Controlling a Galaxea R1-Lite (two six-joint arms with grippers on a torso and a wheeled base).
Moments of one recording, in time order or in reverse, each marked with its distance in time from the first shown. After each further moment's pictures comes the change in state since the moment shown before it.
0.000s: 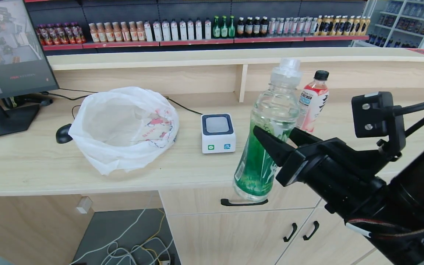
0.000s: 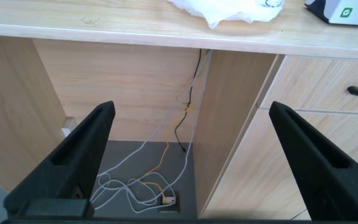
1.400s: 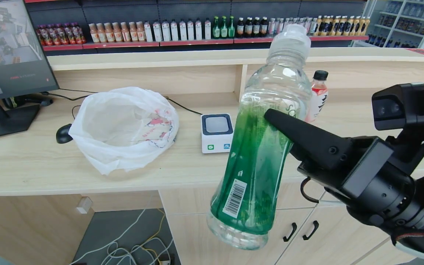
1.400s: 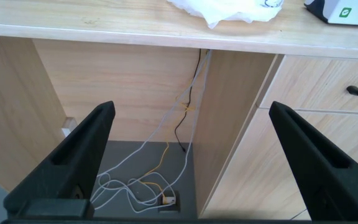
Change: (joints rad) left arm 0.000 0.000 0.000 0.000 0.000 0.000; right arm -0.045 -0.010 0.071 -0.296 0.543 0.648
